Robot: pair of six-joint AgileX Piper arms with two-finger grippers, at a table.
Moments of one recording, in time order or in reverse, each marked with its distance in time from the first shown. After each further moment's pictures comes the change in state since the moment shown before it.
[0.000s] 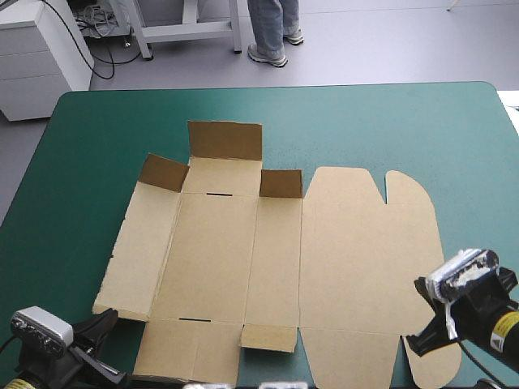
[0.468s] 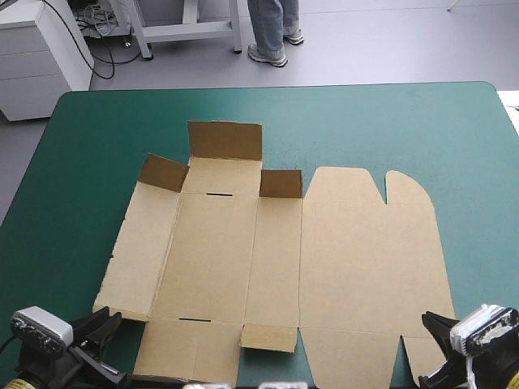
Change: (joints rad) left arm 0.000 0.000 0.000 0.000 0.000 0.000; right arm 0.000 -0.371 0.268 0.027 -0.049 0.048
